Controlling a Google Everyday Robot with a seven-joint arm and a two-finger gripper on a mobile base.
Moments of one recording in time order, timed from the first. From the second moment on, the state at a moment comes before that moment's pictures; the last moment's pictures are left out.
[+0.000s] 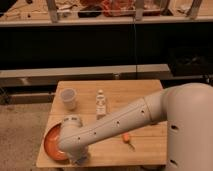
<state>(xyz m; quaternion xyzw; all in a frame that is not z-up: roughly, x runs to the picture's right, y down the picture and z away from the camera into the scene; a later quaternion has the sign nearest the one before) -0.129 0.339 0.697 -0.19 -0.32 -0.77 0.51</state>
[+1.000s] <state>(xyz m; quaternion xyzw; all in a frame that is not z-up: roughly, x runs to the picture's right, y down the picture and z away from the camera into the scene) -0.149 0.328 0.695 -0.18 -0.33 -0.78 0.51</state>
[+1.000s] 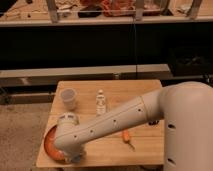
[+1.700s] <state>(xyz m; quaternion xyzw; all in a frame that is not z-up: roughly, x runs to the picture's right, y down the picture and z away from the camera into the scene) -0.153 0.330 0.697 -0.17 -0.34 -0.78 0.50</state>
